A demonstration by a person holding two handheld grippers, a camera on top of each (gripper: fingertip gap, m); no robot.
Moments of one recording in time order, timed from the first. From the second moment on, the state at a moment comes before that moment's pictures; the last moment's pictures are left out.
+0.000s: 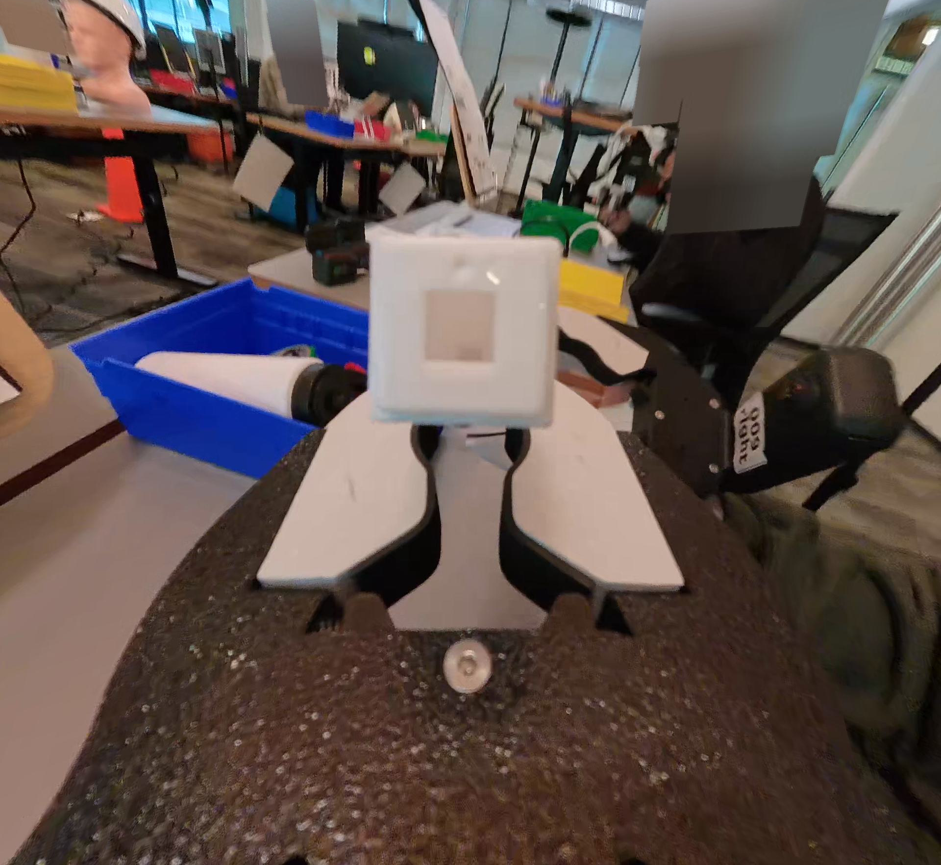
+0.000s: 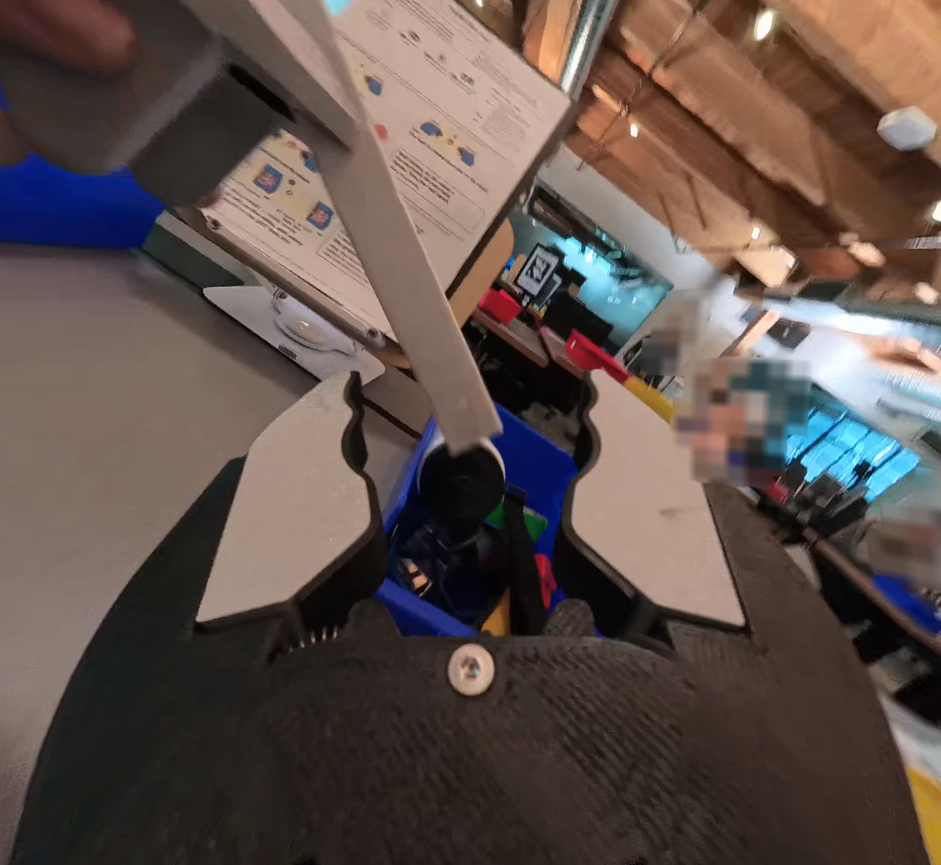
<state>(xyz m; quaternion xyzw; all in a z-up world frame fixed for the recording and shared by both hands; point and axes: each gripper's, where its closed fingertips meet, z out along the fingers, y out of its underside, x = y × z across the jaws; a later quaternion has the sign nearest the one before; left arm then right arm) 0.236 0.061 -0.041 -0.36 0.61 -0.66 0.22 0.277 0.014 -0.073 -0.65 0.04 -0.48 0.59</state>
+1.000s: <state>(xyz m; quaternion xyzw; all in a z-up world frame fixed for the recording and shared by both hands) 0.227 0.064 -0.062 -0.35 0.69 -0.60 0.21 0.261 0.041 -0.111 -0.71 -0.05 -0.50 0.49</state>
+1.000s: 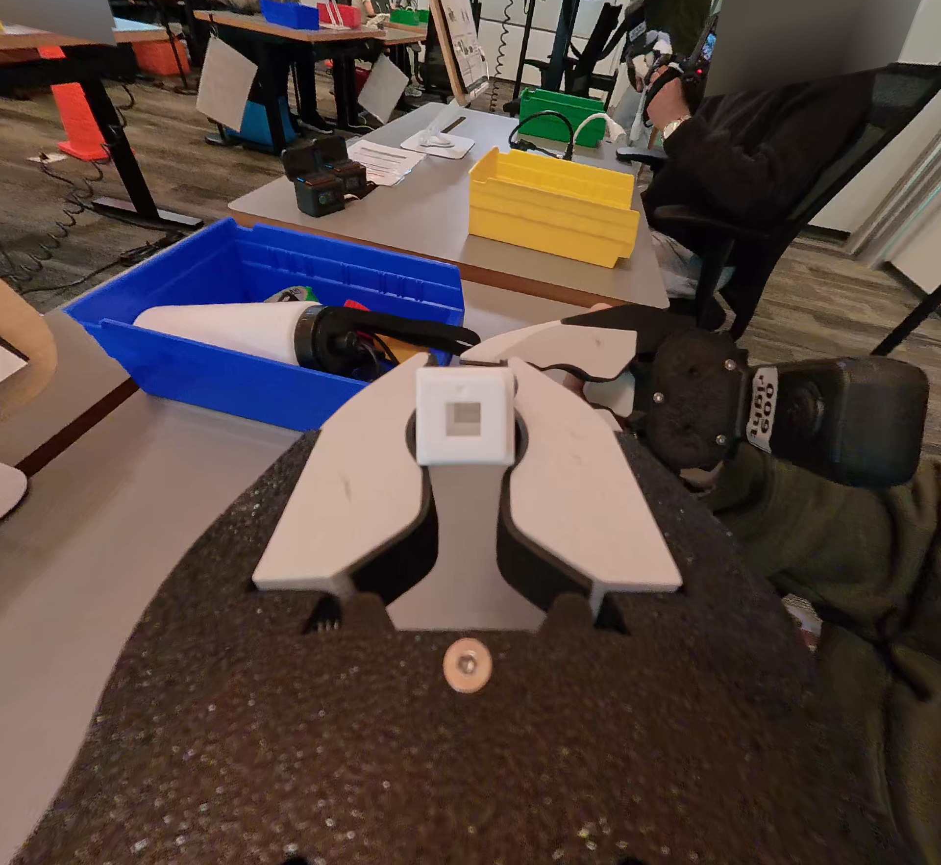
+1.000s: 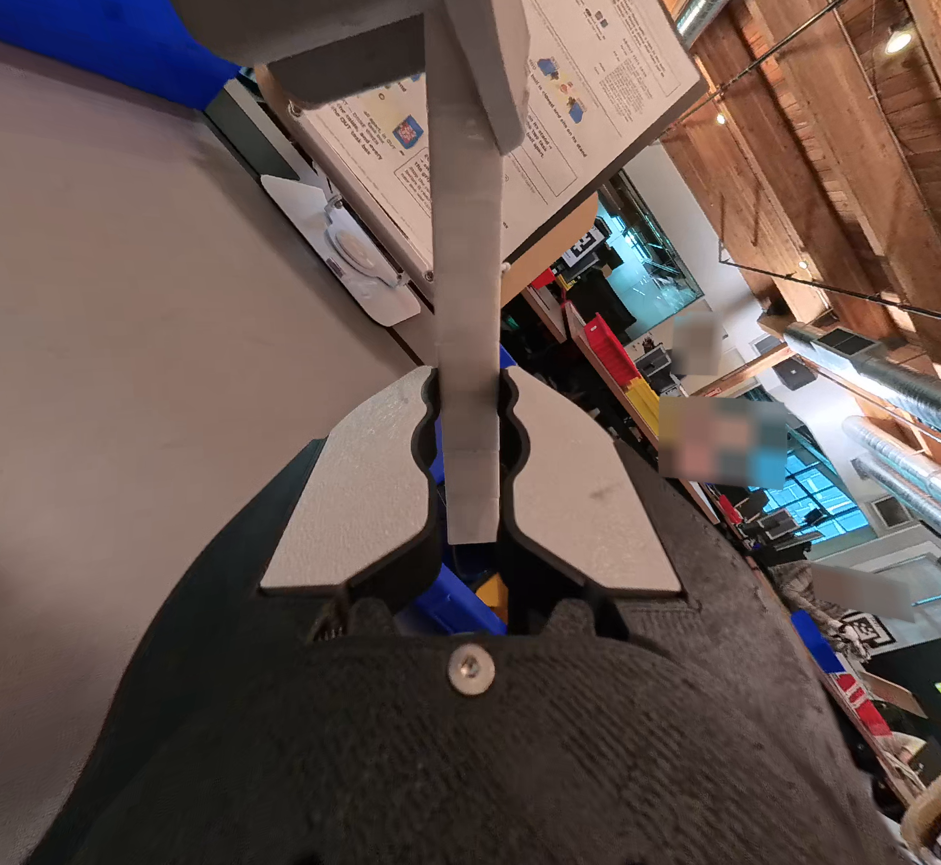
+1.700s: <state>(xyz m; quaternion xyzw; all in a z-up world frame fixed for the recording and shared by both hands) 0.225 0.094 -0.045 -0.41 0.64 -0.62 0.20 0.267 0.044 -0.113 -0.69 -0.07 -0.55 0.47</state>
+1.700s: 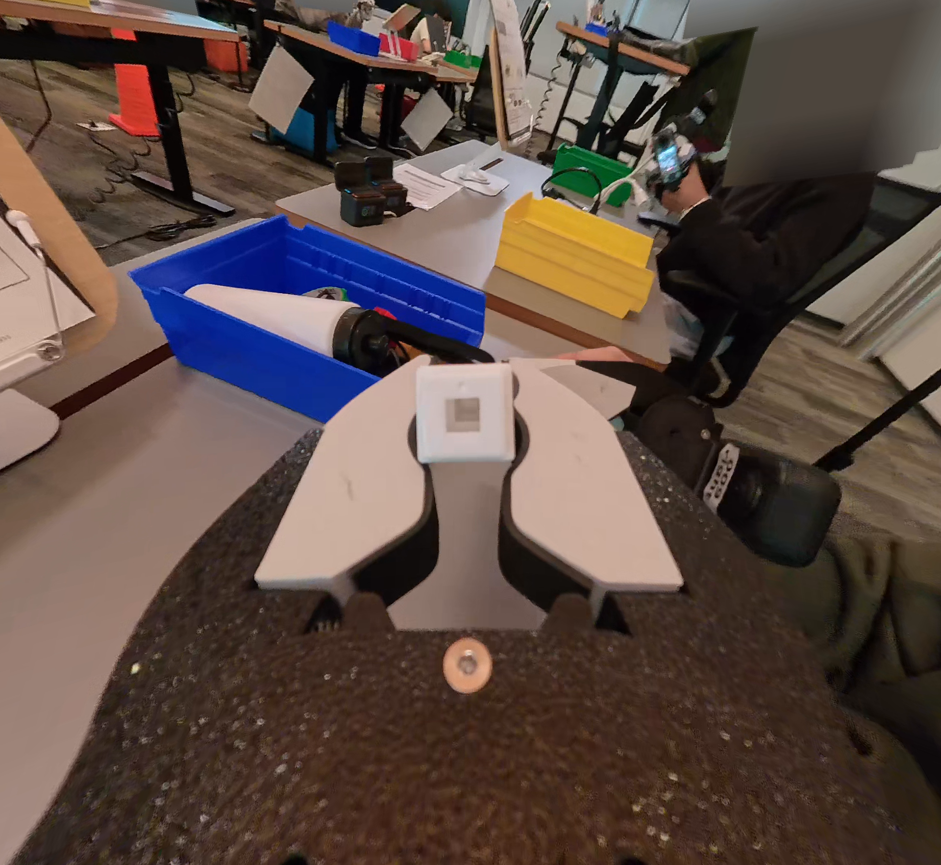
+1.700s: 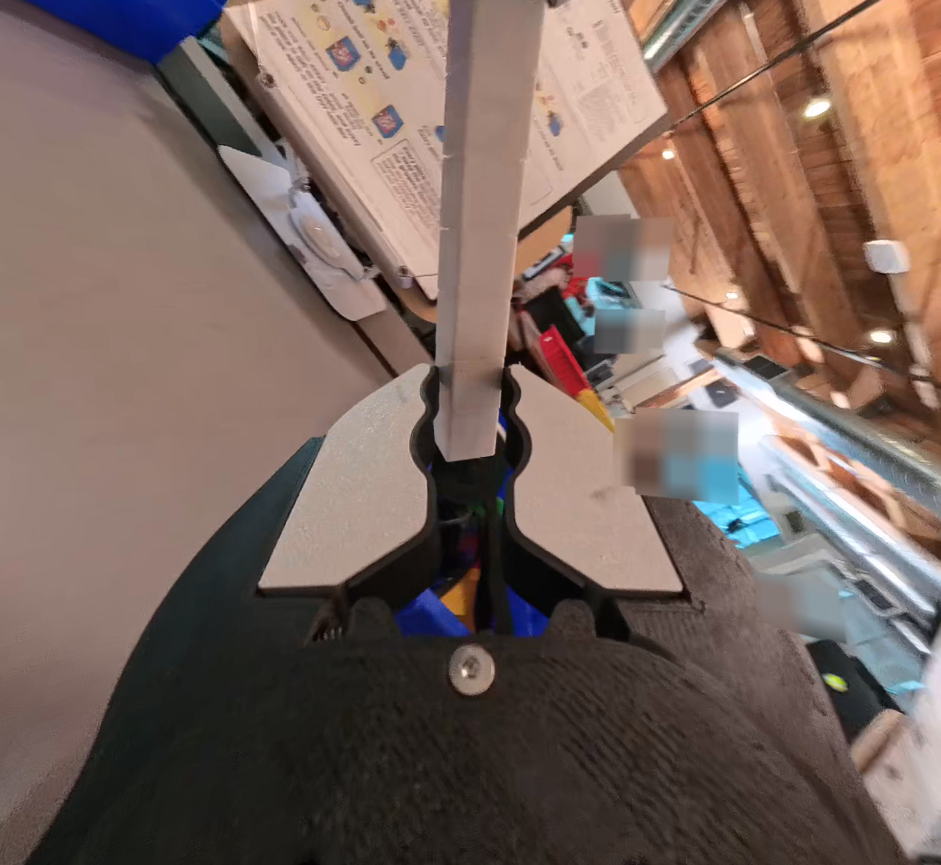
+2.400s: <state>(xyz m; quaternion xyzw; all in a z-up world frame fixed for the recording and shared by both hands) 0.124 0.039 -0.039 -0.01 0.69 -0.72 0.01 0.122 0.042 -0.115 -0.63 -0.16 0.34 0.68</state>
